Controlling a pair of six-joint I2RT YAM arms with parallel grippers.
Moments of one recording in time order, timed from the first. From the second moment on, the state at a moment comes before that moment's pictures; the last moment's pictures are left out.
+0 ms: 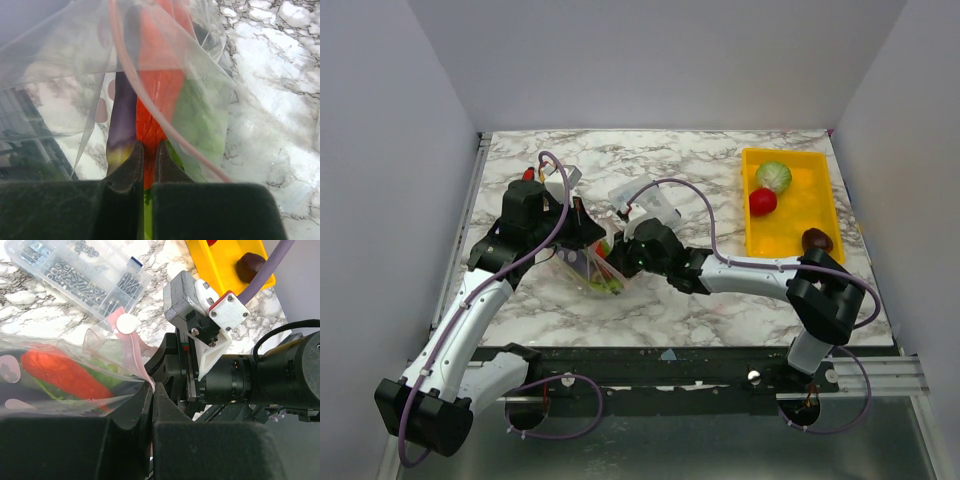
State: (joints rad) left arm -0.33 0.98 0.99 -0.50 0.48 -0.35; right arm 1.02 1.71 1.04 0.24 0.01 0.46
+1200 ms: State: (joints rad) left arm -0.32 0.98 0.98 -0.49 0.47 -0.35; right arm 1.02 1.91 1.18 0.36 0.04 0.37
